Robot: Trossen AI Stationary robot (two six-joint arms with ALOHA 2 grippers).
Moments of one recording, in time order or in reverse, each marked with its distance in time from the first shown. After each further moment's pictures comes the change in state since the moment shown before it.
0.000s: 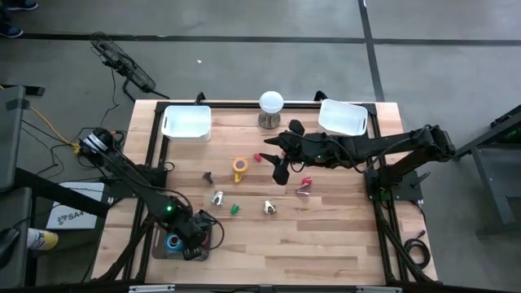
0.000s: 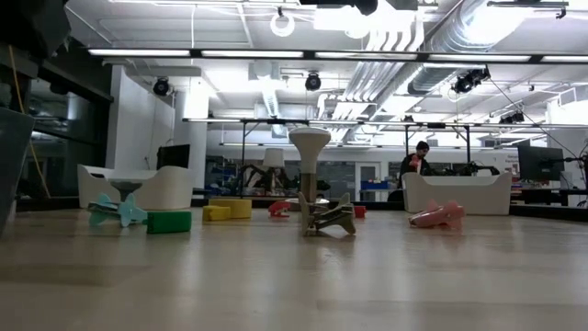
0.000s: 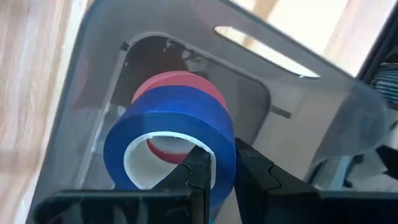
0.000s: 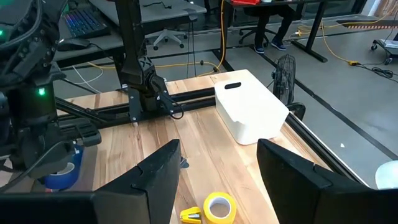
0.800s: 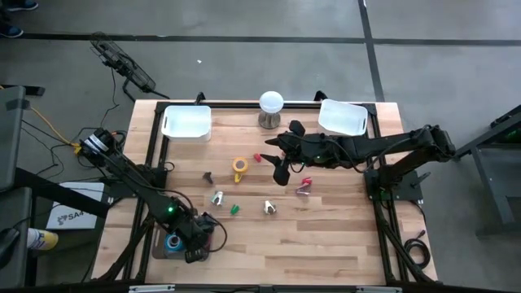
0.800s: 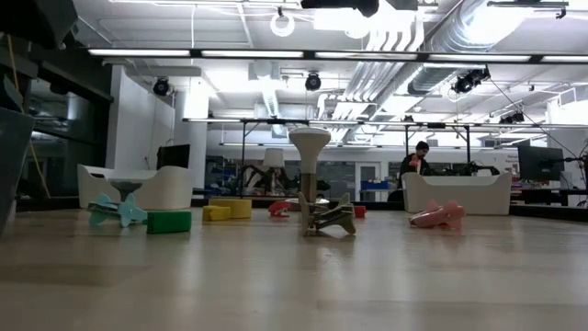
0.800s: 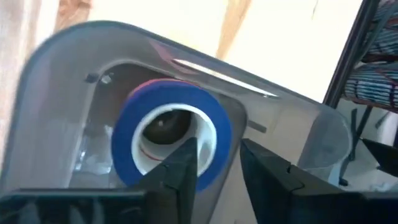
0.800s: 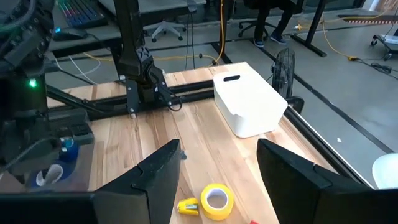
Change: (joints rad) left arm 0.000 0.012 0.000 0.096 -0.008 0.056; right arm 0.000 0.000 0.000 -0.034 0.000 -0.001
